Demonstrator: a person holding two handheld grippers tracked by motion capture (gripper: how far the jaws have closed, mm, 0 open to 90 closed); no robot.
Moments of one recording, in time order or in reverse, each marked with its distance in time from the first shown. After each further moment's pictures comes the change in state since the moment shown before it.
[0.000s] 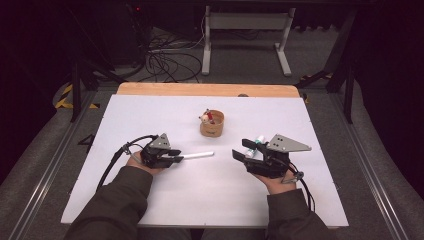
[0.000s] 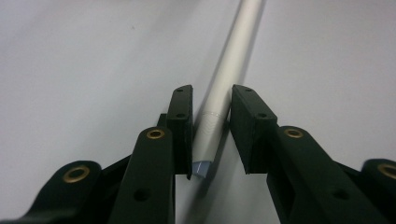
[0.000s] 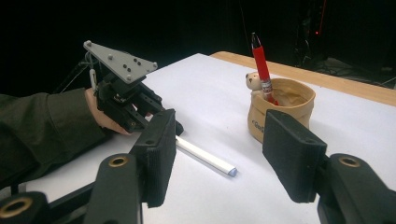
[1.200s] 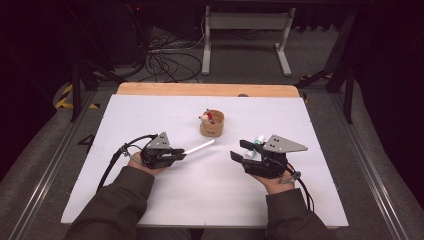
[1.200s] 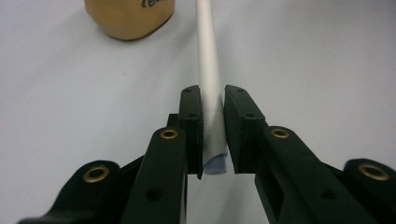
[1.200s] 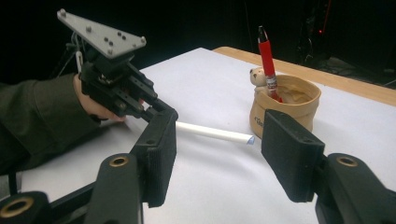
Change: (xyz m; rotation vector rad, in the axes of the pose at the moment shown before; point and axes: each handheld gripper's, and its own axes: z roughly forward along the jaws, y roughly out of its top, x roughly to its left) left arm -0.018 0.017 -0.016 -0.098 -0.011 0.009; right arm 0.002 -0.002 0.005 0.023 0.009 -0.040
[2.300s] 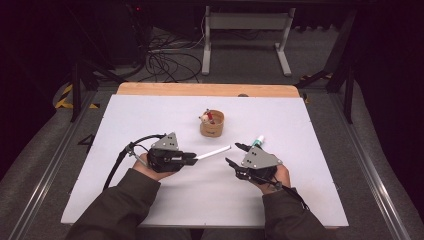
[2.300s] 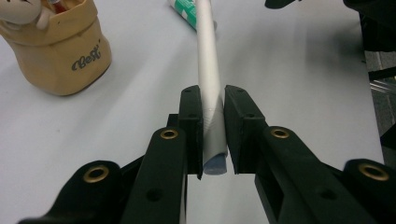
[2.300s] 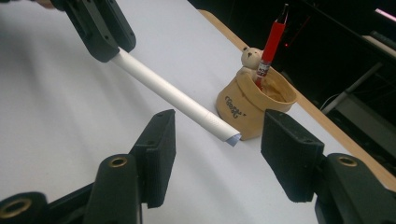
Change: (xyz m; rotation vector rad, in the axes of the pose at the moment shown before) left arm -0.036 0.040 -0.012 -0.035 -0.132 0.000; right arm 0.021 -0.012 0.021 0.153 -0.166 -0.466
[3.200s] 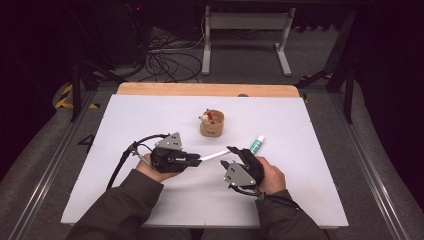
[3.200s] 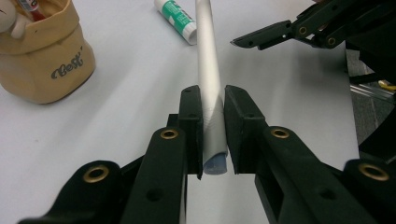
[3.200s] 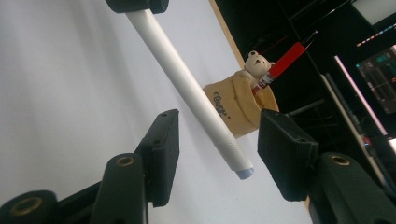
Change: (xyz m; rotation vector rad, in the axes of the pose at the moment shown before) left arm -0.006 0.009 0.004 0.004 -0.030 -0.022; right arm 0.033 0.007 0.016 0.093 -0.144 -0.403
